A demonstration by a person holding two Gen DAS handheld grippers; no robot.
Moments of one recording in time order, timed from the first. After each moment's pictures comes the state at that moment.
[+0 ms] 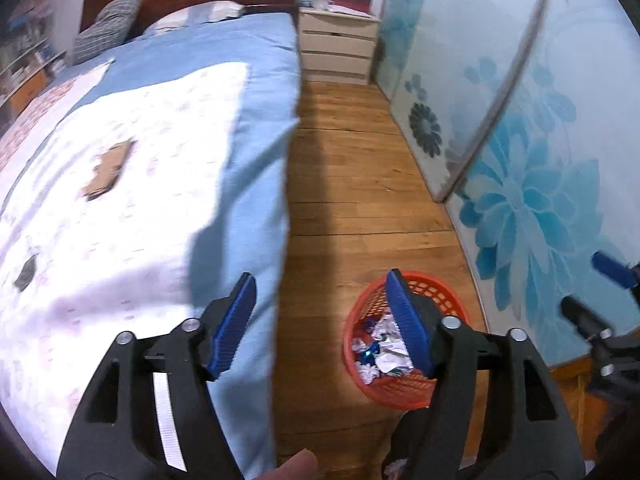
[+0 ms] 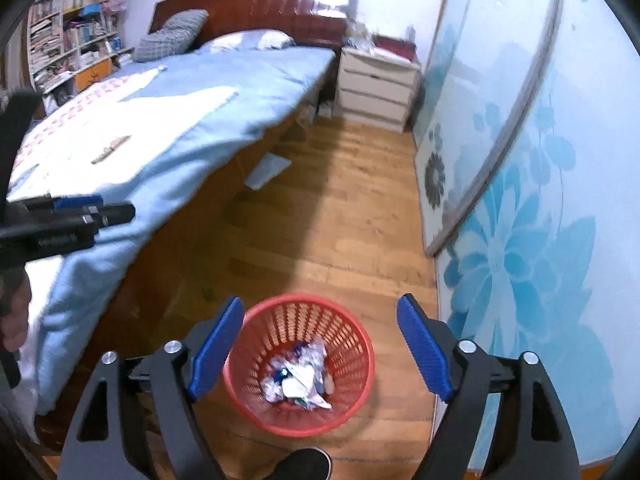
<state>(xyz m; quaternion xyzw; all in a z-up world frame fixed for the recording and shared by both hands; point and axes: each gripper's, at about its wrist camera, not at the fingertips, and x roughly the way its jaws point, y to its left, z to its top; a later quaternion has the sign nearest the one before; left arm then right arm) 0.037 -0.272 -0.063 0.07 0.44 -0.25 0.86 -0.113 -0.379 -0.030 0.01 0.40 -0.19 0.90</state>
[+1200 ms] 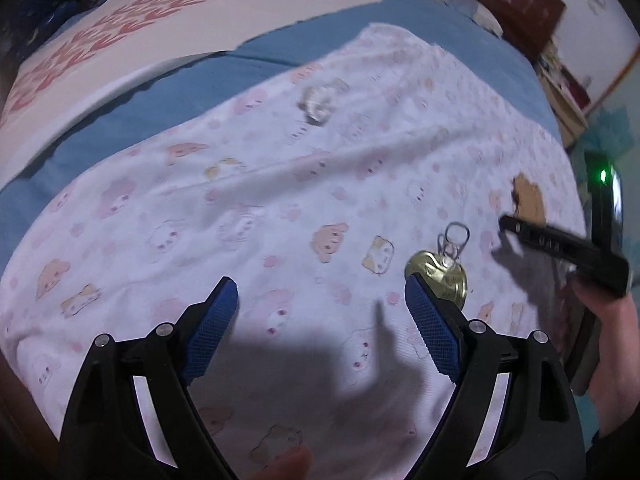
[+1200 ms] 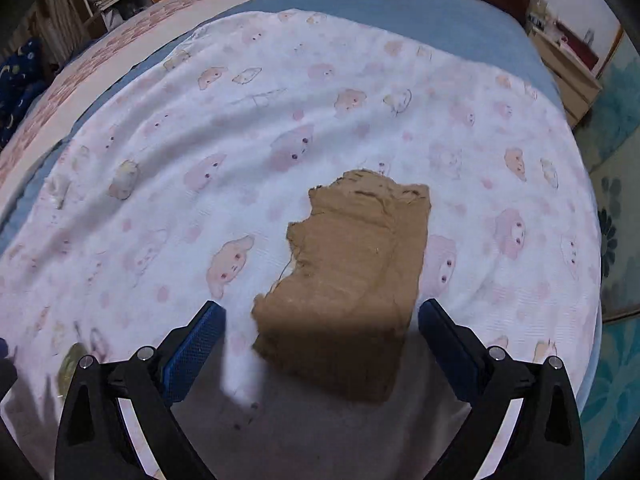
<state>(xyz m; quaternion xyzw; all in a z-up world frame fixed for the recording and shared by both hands) 0.182 0.106 -0.086 -0.11 0.53 0.01 0.84 0.354 -0.085 -0.118 -0.01 0.54 -0.02 0.84</state>
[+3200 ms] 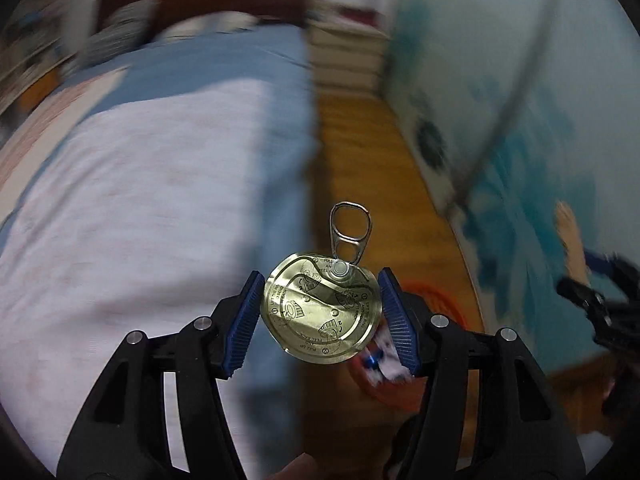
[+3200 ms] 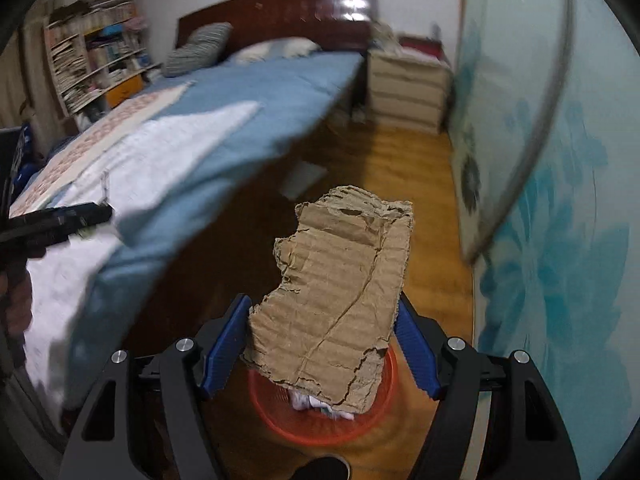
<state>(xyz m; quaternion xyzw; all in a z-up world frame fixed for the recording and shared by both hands) 0.020 -0.283 -0.045 0.08 0.43 -0.26 0.86 -0.155 -0.445 -0.039 0.08 0.40 -0.12 0.90</state>
